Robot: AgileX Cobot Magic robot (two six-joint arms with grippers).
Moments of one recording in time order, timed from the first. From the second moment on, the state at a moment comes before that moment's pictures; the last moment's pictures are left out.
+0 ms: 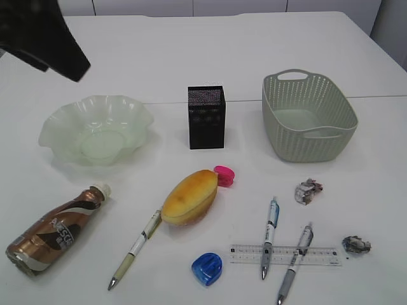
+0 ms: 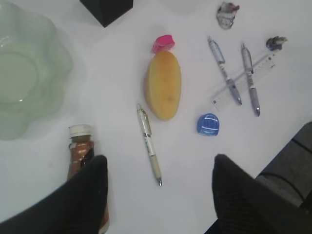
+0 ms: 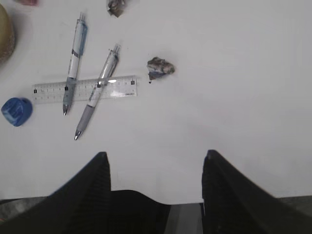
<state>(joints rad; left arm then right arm) -0.42 1.44 -1.53 -0.27 1.26 0.21 -0.06 0.92 -0.84 0.17 1.19 0.07</state>
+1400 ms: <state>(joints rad) -0.62 2.22 -1.94 -0.14 1.22 0.11 -0.06 1.18 -0.85 0.01 1.05 0.12</state>
